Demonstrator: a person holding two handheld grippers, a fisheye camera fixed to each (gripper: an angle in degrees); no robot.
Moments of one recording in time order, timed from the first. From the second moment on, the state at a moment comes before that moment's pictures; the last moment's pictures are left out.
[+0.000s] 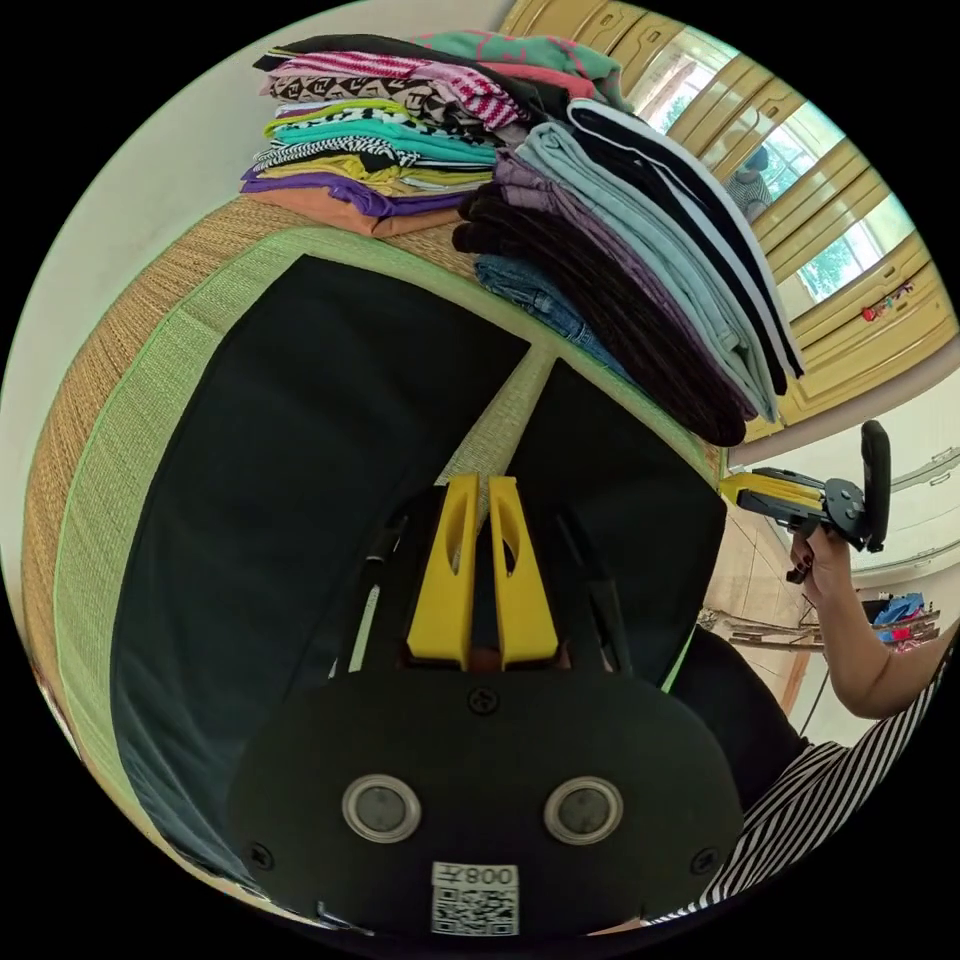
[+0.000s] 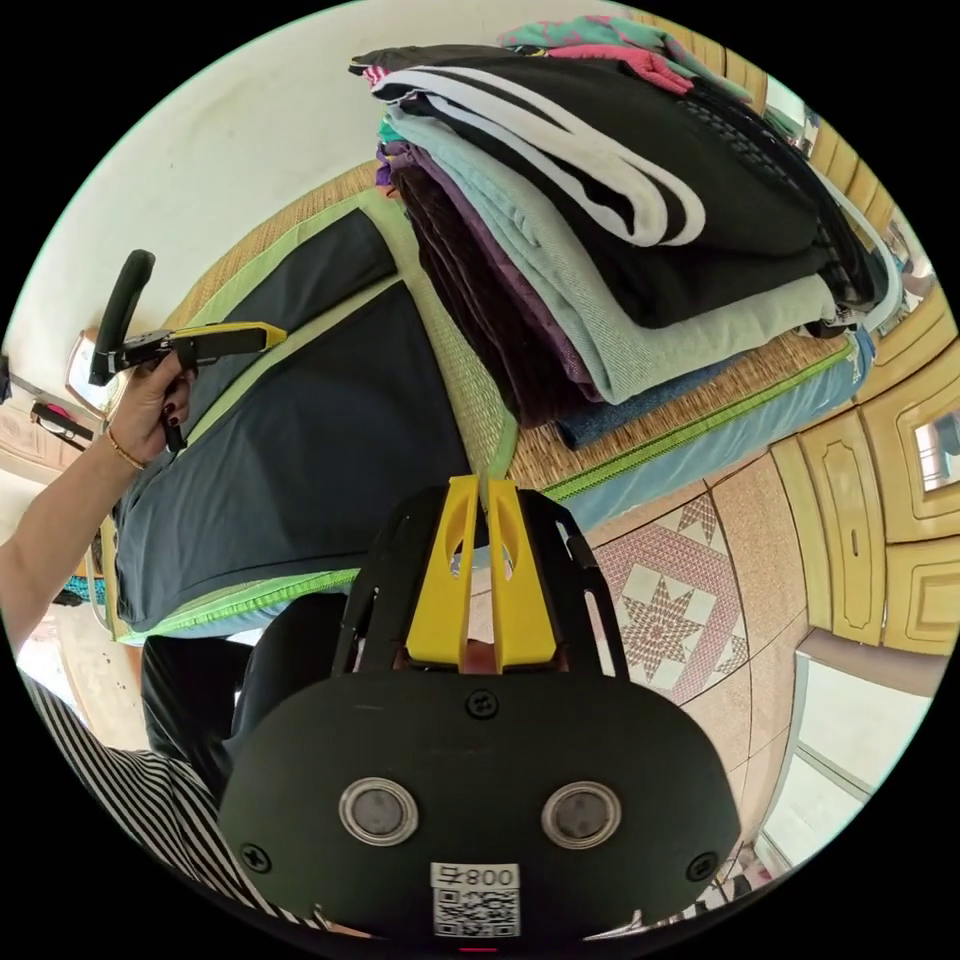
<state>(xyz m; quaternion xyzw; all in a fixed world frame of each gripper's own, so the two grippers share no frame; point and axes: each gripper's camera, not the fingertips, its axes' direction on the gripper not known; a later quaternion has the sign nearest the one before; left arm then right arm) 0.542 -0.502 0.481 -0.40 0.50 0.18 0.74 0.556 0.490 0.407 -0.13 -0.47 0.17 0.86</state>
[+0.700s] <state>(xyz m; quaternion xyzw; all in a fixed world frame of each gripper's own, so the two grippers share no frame) 0.328 -0.373 0.399 -0.47 0.46 0.07 0.74 0.435 0.418 0.329 -0.06 -0.54 -0.02 0.84</state>
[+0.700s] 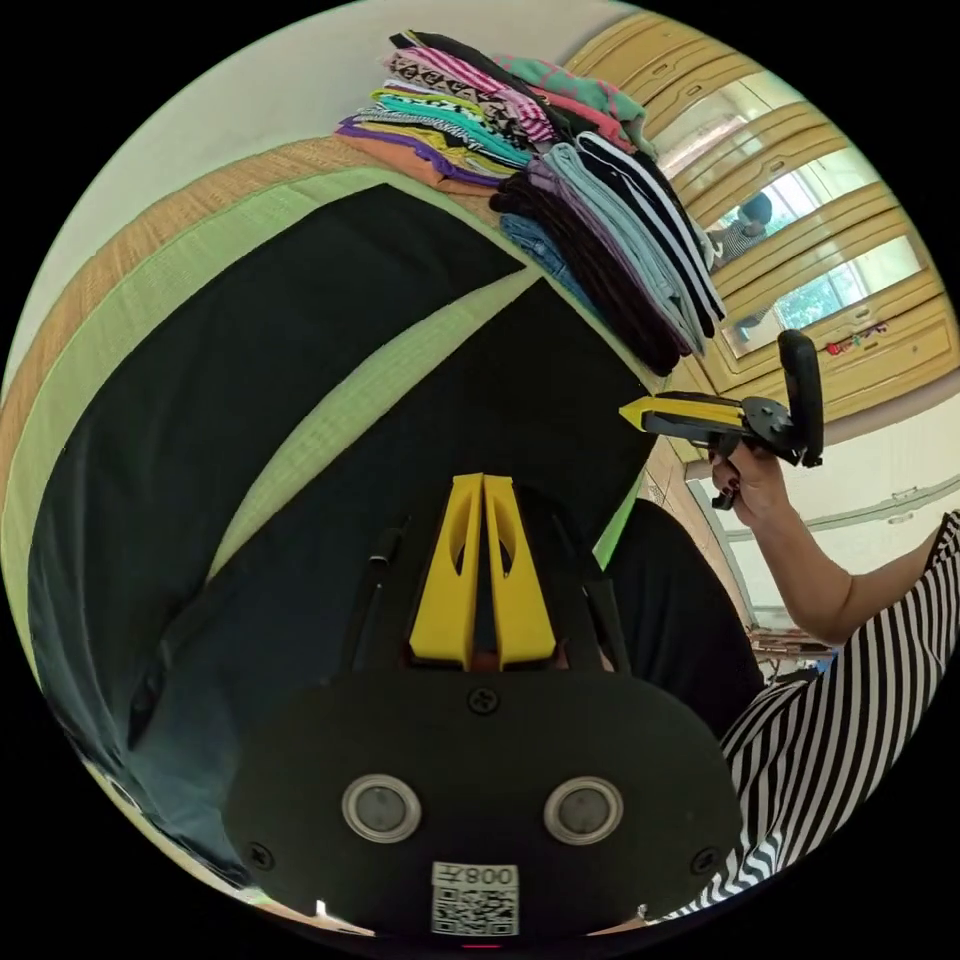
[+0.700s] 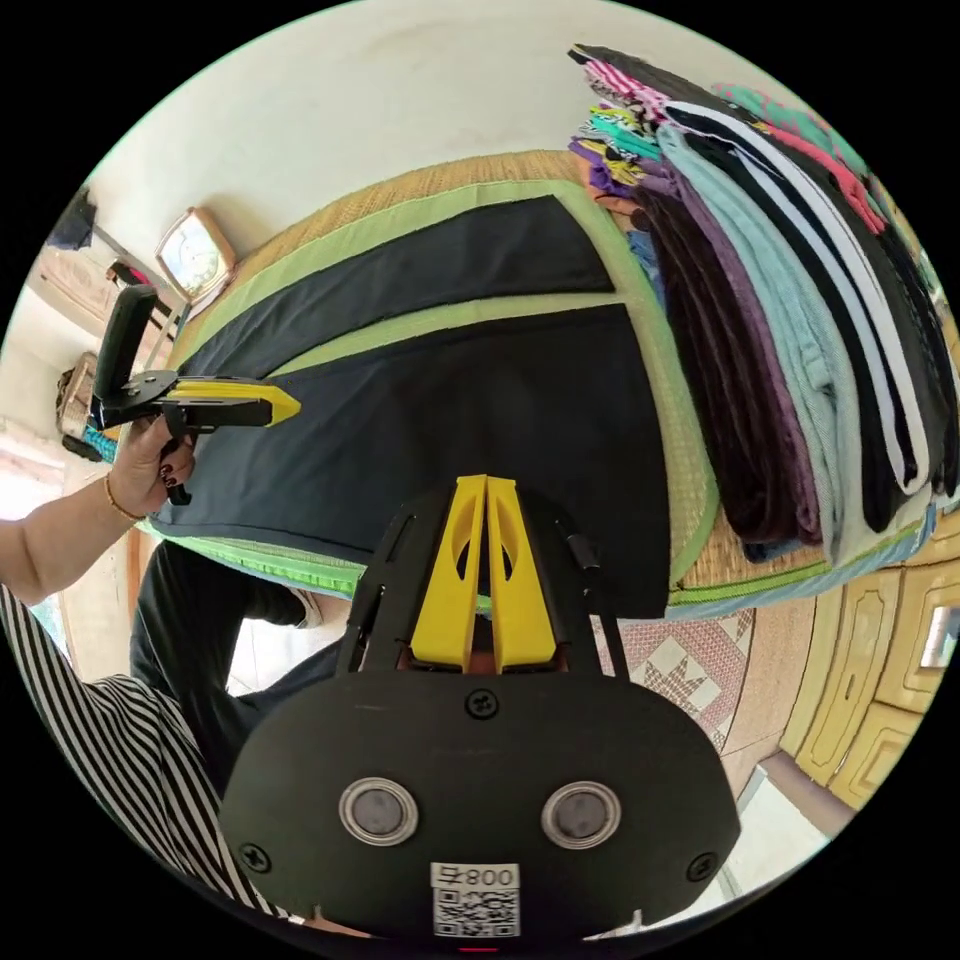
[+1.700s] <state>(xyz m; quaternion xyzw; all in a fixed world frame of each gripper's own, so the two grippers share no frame) 0.022 -0.226 0.388 -0.50 0.28 -0.10 0.81 0.253 0.197 0.327 -0.04 -0.52 -0.07 0.85</state>
